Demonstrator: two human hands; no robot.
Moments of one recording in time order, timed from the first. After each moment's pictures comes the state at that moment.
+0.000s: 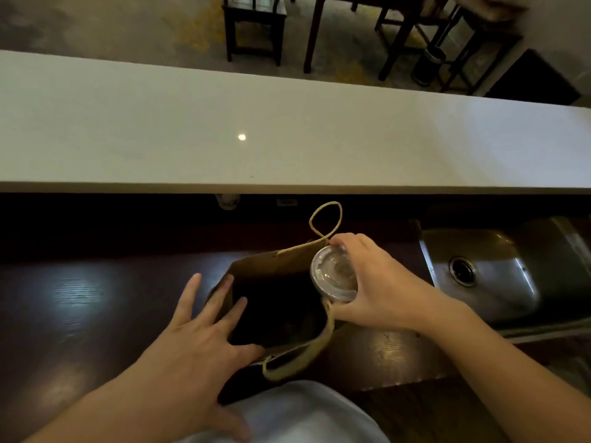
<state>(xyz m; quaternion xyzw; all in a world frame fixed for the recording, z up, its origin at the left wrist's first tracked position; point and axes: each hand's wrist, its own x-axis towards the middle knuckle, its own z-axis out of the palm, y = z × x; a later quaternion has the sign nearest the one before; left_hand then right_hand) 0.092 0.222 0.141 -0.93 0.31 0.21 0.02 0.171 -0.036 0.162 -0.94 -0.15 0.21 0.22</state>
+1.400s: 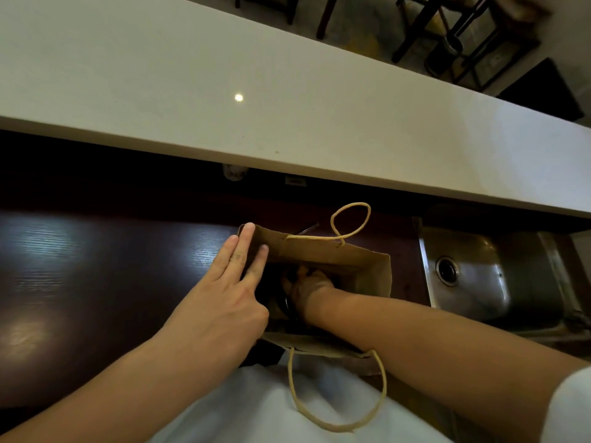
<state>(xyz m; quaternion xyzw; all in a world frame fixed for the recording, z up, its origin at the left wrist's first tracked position) 0.117 0.218 0.119 -0.94 0.29 0.17 0.01 0.187 0.049 -0.001 -0.78 -0.29 0.44 -0.34</state>
